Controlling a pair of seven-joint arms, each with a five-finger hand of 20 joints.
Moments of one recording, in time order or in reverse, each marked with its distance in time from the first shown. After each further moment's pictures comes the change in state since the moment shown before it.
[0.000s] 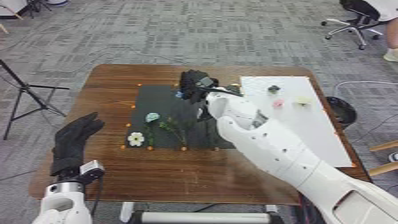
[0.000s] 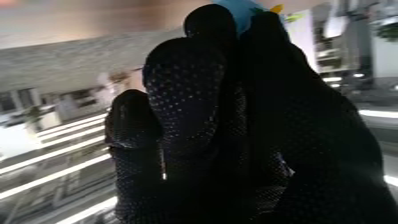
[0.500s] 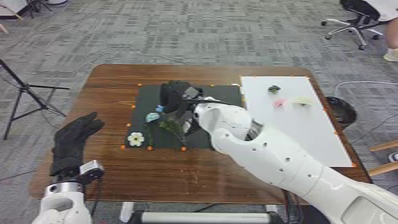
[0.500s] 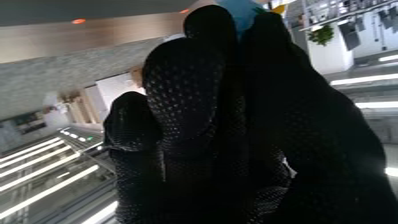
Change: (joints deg) left arm 0.0 0.0 -0.1 0.0 0.0 0.0 0.0; right arm -0.2 2.4 -5.1 -7.7 4.6 -0.6 -2.6
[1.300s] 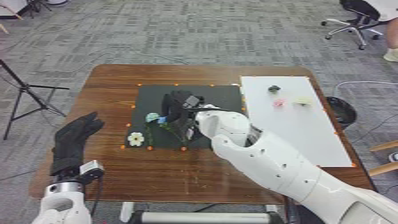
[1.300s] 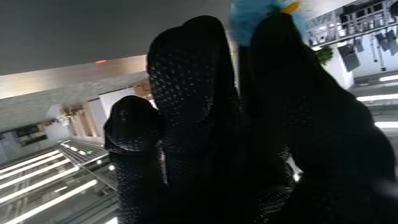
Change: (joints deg) left arm 0.0 0.0 -0.1 0.1 0.1 -0.3 0.0; right arm -2.2 -0.5 0.5 1.8 -3.9 -2.6 0.2
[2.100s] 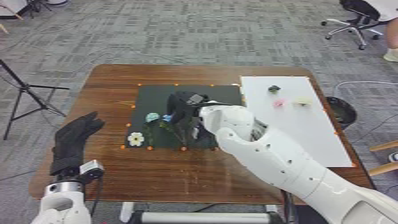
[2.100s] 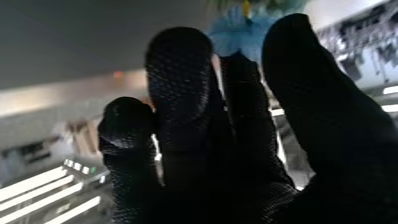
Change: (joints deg) left arm -0.1 0.1 -0.1 0.1 0.1 -0.3 -0.2; right arm -0.3 0.4 3.5 -1.3 0.6 -10.6 1.4
